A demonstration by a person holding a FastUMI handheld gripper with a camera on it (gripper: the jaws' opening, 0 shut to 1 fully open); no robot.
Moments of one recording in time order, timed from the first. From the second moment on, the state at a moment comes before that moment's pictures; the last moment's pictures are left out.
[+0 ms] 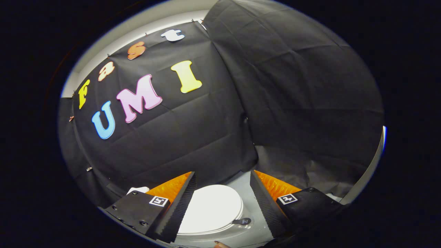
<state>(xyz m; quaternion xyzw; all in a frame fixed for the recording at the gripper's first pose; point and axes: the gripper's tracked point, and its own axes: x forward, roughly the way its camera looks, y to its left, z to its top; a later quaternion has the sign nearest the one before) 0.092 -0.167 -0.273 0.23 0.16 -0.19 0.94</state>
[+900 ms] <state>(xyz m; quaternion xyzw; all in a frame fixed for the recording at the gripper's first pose) 0.078 -0.164 -0.530 0.44 0.34 -0.22 0.80</state>
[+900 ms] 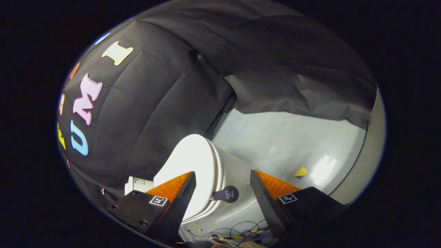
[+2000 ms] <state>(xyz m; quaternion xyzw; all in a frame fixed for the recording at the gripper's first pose) 0.082 -0.123 -0.596 0.57 0.38 -0.16 0.71</state>
